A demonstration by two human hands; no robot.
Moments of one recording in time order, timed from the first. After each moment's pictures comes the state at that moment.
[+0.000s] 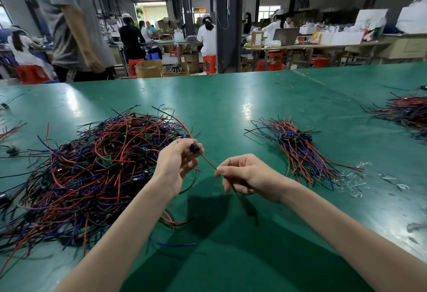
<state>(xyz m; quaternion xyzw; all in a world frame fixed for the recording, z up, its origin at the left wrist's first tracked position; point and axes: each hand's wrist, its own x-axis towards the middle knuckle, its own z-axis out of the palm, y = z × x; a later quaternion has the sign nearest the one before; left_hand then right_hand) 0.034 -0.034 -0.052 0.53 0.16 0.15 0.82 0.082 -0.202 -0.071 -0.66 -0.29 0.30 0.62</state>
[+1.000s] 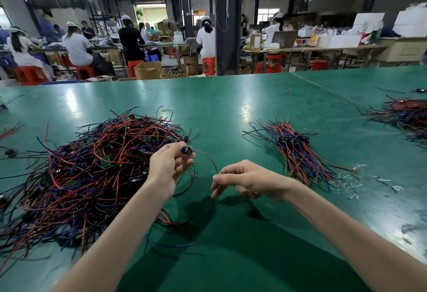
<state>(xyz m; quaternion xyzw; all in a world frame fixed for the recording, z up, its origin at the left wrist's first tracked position) 0.036 -0.026 -0.057 0.51 0.22 0.20 0.81 0.082 -0.215 -0.060 -0.74 -0.37 0.32 0.47</state>
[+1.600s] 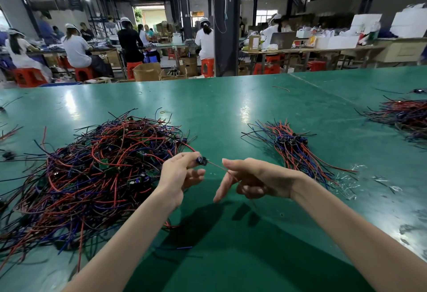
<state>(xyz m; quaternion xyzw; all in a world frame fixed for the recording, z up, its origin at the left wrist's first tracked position) 0.035 -0.044 -0.068 0.57 0.20 0.13 0.78 0.090 -0.226 -0.048 -0.68 -0.36 0.42 0.48</state>
